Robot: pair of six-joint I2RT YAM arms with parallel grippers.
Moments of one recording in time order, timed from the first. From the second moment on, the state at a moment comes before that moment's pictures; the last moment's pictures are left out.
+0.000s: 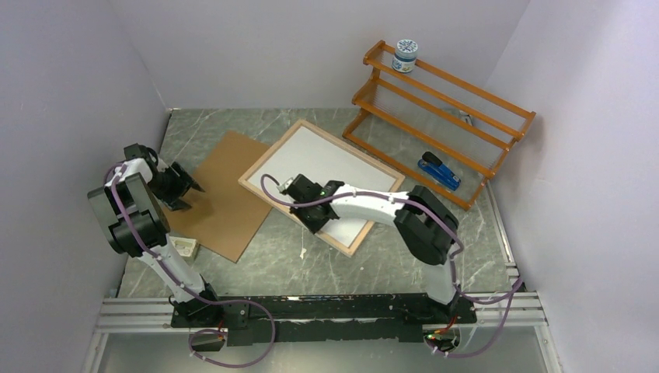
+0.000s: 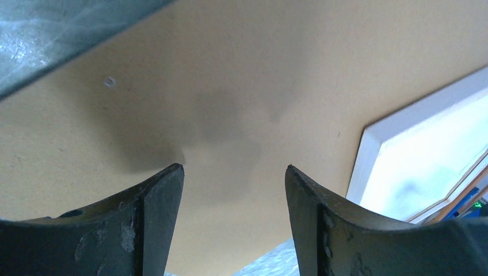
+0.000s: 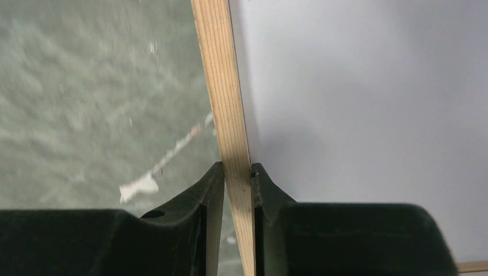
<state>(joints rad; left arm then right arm) 0.50 1.84 1.23 -0.68 0.37 -0.34 0.97 1.99 1.43 -0.56 0.07 0.12</state>
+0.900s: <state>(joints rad) 0.48 1.94 1.36 -0.70 0.38 -0.34 1.00 1.57 0.93 -0.67 0.08 0.40</state>
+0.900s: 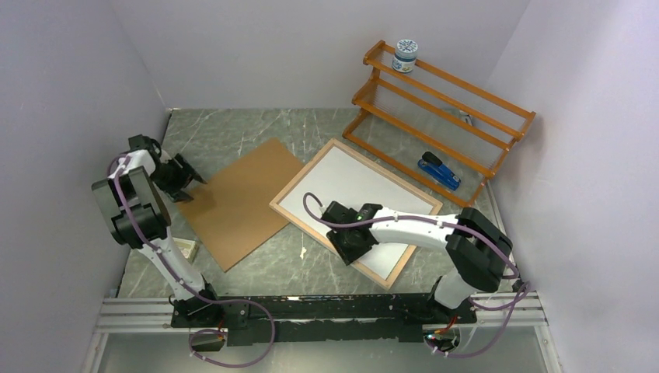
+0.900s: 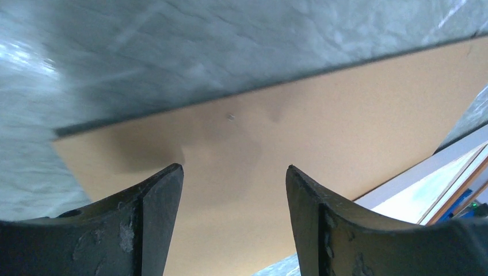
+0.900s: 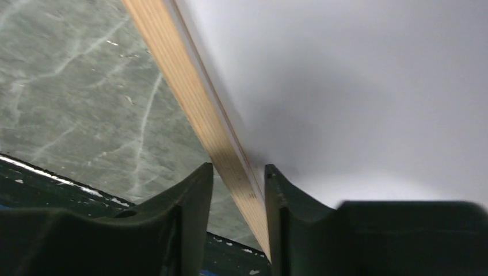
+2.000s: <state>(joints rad) -0.44 1.49 0.73 -0.51 0.24 -0.85 0.83 1.98 1.59 -0.39 -0.05 0.62</state>
